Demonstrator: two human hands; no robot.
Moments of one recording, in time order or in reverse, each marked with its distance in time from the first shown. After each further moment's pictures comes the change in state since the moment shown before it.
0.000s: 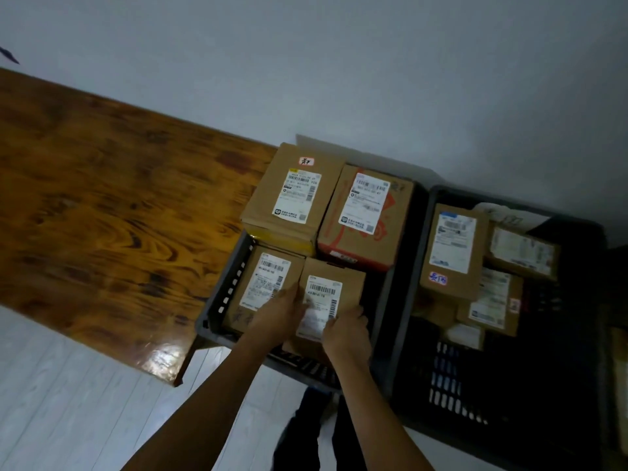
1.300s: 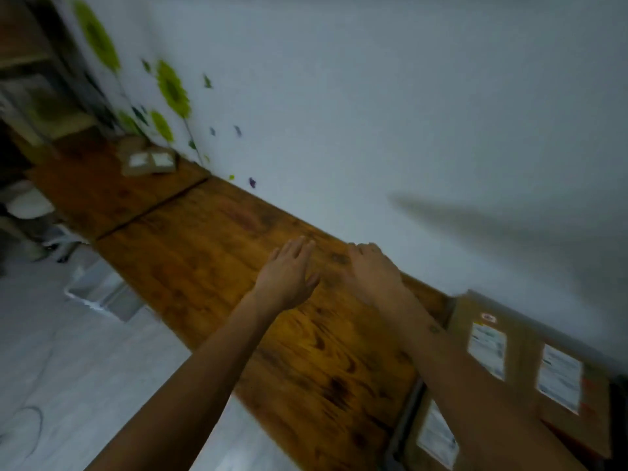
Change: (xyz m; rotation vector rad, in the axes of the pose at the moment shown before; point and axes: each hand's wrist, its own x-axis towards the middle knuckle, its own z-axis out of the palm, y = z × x) left_hand -0.110 -0.193 -0.395 0.369 0.618 0.108; right_hand -0.159 -0.414 -0.047 -0.515 0.298 -1.047
